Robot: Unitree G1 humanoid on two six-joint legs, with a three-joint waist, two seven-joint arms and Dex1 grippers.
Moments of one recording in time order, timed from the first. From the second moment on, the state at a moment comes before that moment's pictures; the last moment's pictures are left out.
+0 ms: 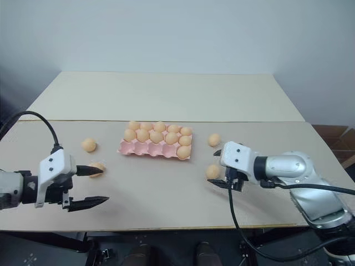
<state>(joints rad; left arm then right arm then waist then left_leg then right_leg) 0.07 1.09 0.35 -0.59 -0.55 0.72 -1.06 -0.36 -0.93 0.15 -0.45 0.22 0.53 0.93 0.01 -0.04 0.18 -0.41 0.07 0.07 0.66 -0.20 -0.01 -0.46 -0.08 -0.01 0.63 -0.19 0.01</state>
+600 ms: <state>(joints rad) 0.07 1.09 0.30 -0.58 -0.51 0.68 -1.03 -0.43 -0.75 0.23 -0.22 0.10 0.63 0.84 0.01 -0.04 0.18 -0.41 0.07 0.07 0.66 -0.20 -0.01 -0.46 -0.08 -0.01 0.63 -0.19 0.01</state>
